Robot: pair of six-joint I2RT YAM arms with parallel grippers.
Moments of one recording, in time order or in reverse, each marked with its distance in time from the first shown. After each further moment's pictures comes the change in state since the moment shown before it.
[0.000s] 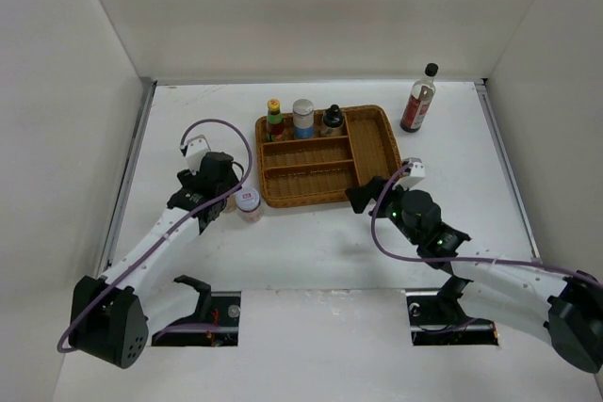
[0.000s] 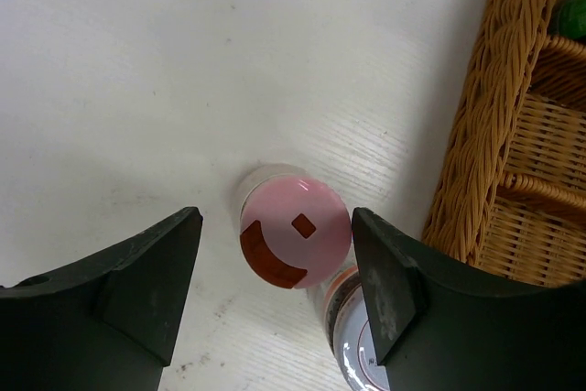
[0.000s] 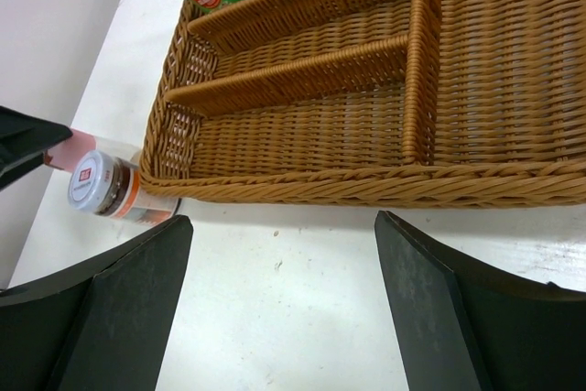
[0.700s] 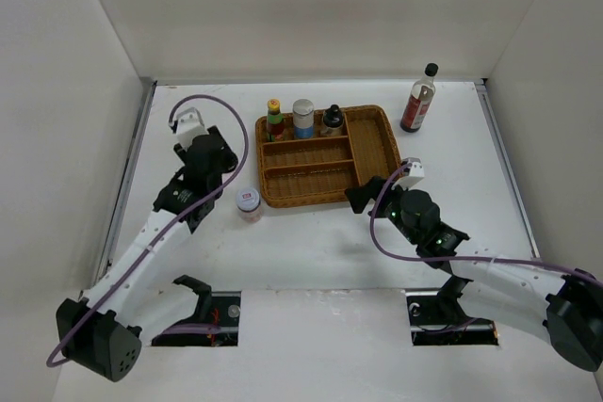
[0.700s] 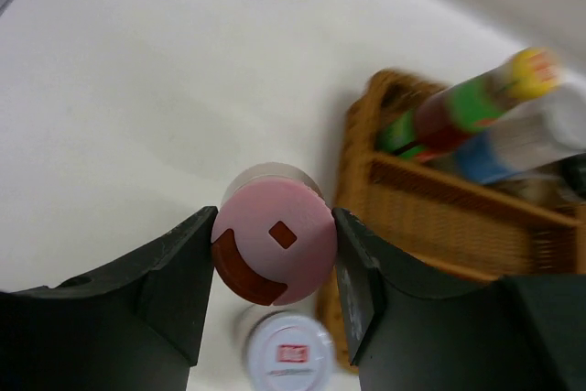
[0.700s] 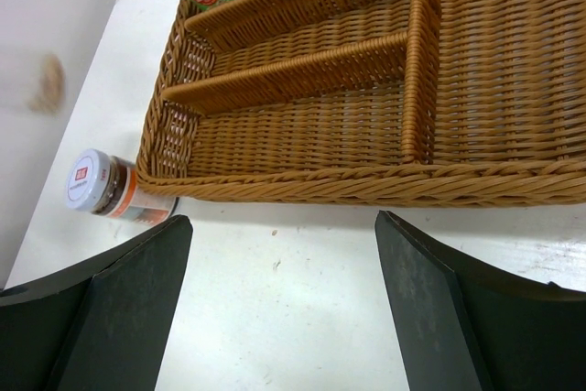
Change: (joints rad) left arm -0.031 -0.080 0.143 0.060 -0.037 0.066; right arm 0.000 0.013 0.000 0.008 -0.001 0.000
